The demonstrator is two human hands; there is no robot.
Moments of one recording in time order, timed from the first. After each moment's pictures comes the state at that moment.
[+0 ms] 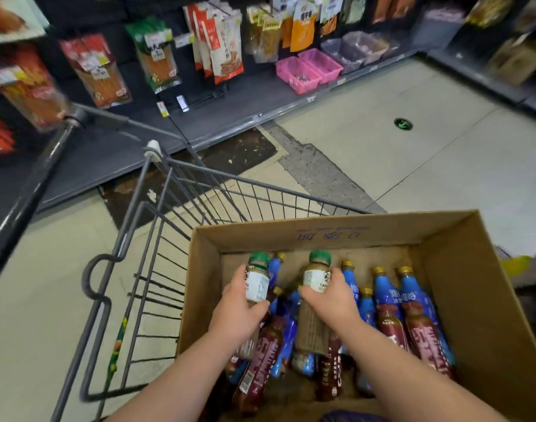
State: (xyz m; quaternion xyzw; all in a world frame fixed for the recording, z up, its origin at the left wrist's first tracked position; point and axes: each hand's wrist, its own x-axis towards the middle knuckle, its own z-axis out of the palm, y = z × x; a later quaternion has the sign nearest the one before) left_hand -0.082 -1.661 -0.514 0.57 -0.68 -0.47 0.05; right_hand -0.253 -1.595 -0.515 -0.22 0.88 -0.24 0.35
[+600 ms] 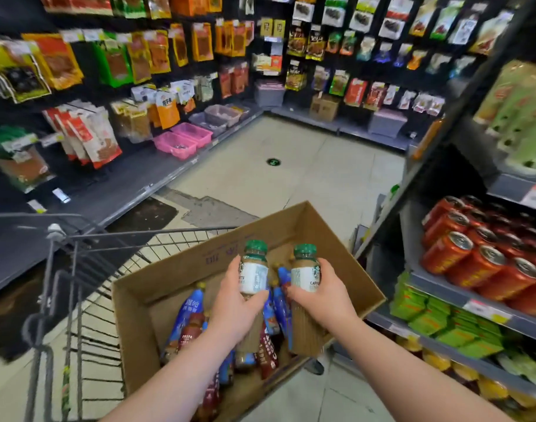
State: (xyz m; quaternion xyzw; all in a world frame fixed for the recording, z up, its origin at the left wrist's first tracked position) left_hand -0.125 -1.561 -0.383 0.32 -0.77 -0.53 0.15; right_hand -0.233 -1.427 -0.358 -0.17 0.88 -0.41 0.17
